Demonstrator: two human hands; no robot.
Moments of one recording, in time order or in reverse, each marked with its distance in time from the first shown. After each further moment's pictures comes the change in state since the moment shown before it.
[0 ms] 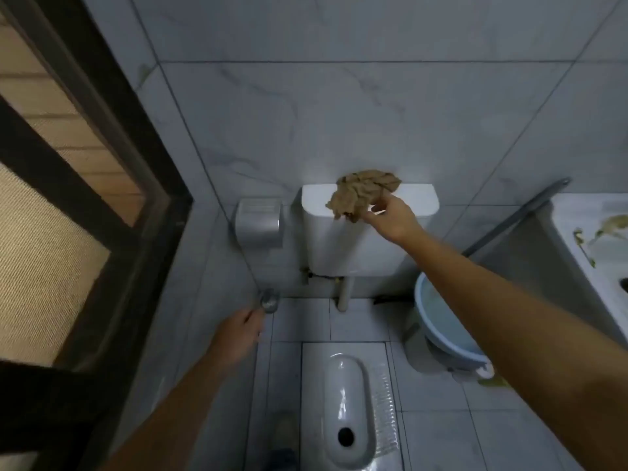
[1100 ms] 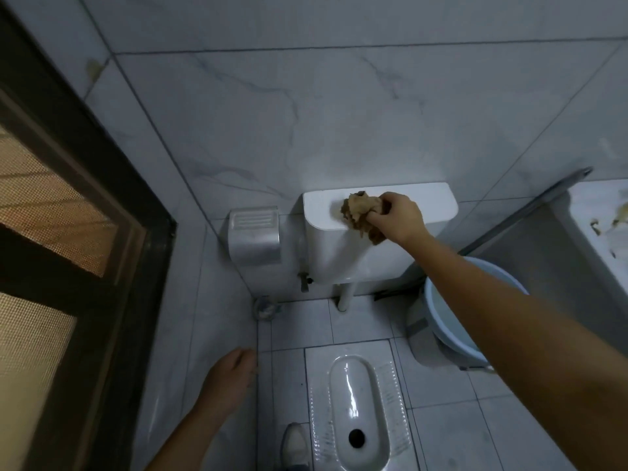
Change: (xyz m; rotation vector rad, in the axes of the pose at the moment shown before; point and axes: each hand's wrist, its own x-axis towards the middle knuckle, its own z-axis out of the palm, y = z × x) left_hand 0.065 -0.052 -0.023 0.001 -0.100 -0.187; right_hand 0.066 0.006 0.037 -0.093 0.130 0.077
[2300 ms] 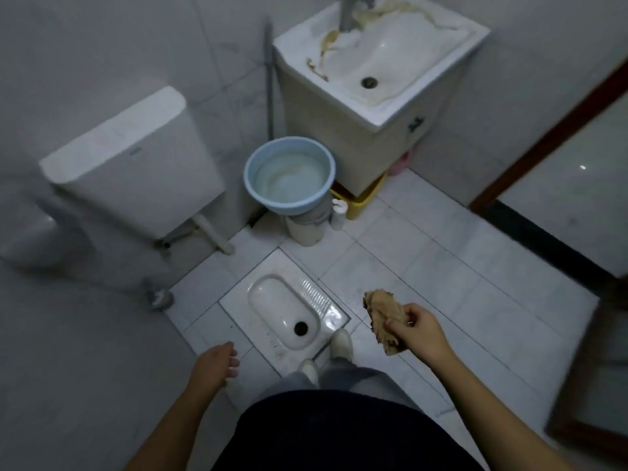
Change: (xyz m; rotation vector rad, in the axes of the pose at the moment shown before) left_hand -0.179 -0.101 0.198 0.413 -0.329 -0.043; right_hand -0.649 0.279 -0.050 0.546 0.234 0.945
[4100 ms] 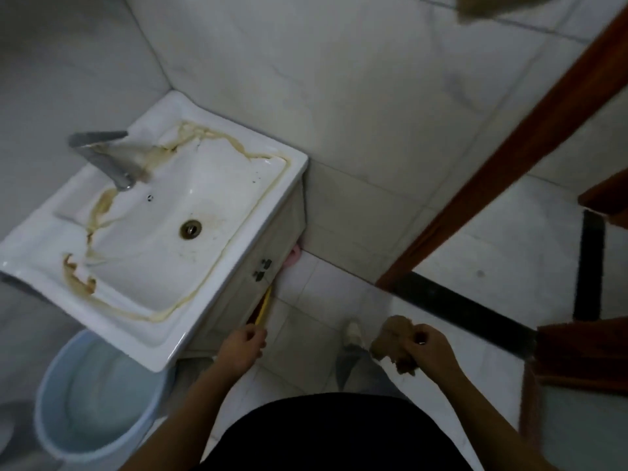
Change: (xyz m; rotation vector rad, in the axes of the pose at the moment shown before) left_hand 0.069 0.634 0.469 0.466 -0.284 0.449; right_hand 0.447 -0.048 -0.467 0.083 0.194 0.215
